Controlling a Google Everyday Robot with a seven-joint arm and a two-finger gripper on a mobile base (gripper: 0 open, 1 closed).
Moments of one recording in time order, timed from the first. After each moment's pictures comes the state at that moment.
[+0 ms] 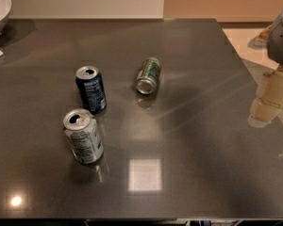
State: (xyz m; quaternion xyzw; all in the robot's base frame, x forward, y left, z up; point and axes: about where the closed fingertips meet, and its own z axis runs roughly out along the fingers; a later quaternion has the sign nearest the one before) arm 0.438 -0.217 0.976 -0.60 0.78 -0.03 0.16
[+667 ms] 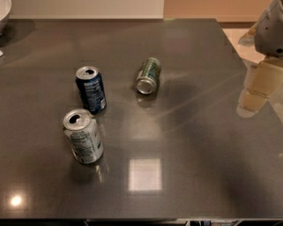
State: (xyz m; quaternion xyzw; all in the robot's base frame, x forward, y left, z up) arm 0.457 -0.210 0.974 -0.60 0.78 -0.02 0.15
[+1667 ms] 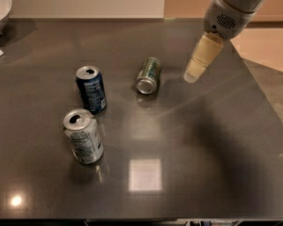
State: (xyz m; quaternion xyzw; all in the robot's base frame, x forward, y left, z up) arm 0.566 -0.151 0.951 -0.53 0.83 0.04 0.16
